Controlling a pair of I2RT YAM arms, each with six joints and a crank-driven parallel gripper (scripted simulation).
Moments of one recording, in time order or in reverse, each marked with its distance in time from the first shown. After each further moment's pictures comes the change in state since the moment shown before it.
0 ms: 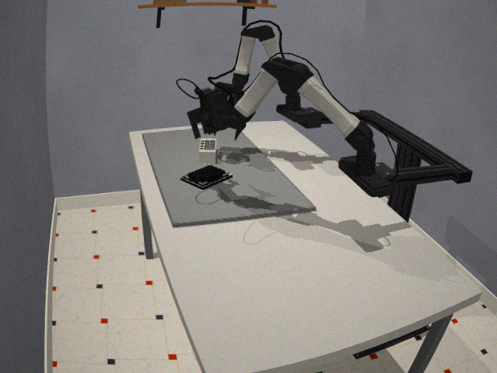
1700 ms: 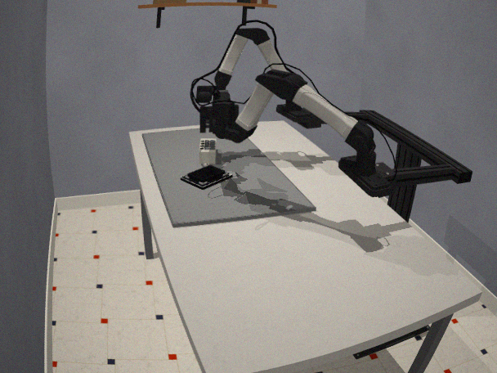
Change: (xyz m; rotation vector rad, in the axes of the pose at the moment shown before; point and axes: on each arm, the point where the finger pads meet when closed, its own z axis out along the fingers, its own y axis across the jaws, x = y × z) left arm 0.008 -0.054 0.041 0.268 -0.191 0.258; right arm 0.025 -0.029 -0.007 -0.082 0.635 0.038
